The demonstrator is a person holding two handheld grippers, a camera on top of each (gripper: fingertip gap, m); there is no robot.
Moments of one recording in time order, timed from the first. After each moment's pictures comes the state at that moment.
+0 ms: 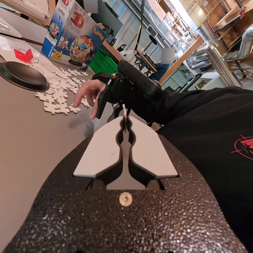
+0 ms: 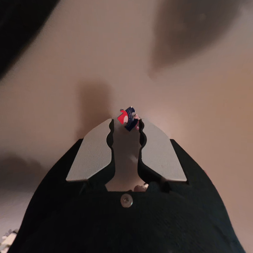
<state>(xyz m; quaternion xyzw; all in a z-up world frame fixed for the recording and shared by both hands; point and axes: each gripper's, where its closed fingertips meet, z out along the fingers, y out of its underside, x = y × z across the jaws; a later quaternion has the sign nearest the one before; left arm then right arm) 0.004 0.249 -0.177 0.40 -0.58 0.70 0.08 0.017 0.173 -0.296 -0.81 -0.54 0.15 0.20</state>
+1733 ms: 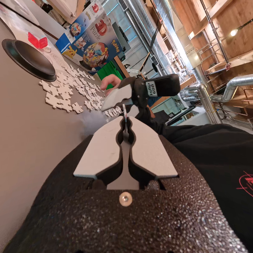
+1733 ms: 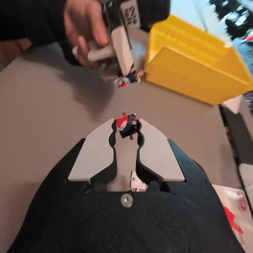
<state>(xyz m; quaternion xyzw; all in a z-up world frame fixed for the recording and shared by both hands) 0.036 0.237 -0.196 0.48 -0.48 0.72 0.13 0.061 0.211 -0.227 -0.82 -0.27 -0.01 0.50</state>
